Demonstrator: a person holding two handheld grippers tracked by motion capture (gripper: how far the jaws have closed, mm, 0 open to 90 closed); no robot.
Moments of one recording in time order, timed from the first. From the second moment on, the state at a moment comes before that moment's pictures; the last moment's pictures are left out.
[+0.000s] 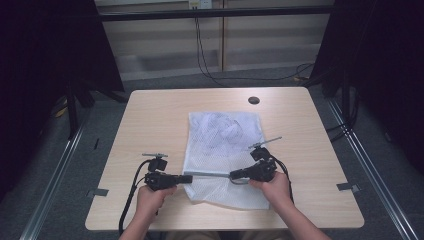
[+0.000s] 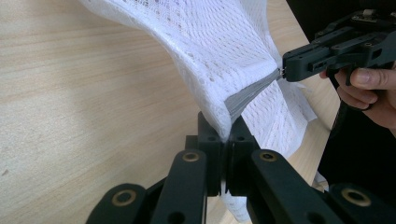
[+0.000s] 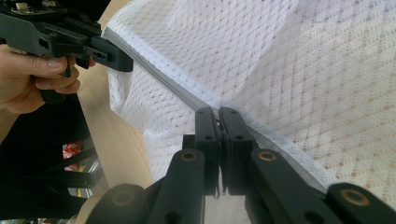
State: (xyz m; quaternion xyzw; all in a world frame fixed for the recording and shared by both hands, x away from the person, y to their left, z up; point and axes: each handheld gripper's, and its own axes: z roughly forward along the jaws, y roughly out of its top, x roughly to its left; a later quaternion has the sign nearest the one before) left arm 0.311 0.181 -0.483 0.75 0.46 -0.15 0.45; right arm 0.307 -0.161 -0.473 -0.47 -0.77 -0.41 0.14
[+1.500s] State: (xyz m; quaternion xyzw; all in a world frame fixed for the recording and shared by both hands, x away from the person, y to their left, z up) left arm 0.311 0.181 -0.483 0.75 0.46 -0.15 0.44; right arm 0.306 -0.166 -0.477 -0.47 -0.77 -0.41 0.14
